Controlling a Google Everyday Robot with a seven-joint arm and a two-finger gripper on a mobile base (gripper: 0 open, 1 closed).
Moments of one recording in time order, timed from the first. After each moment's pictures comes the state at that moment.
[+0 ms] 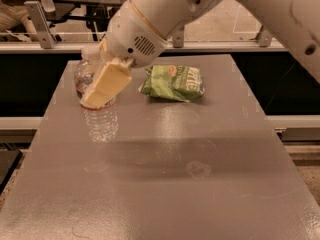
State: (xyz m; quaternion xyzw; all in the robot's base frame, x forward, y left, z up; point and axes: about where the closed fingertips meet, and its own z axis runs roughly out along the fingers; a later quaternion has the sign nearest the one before) arm 0.447 0.113 0.988 -0.73 0.56 0.29 0.26
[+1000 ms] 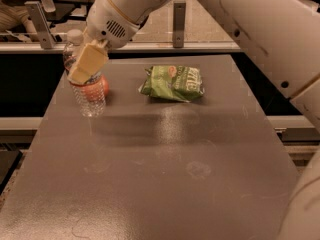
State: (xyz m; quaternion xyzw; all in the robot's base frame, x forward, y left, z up) arm 0.528 0.160 0.983 -0.72 0.59 0.27 0.27
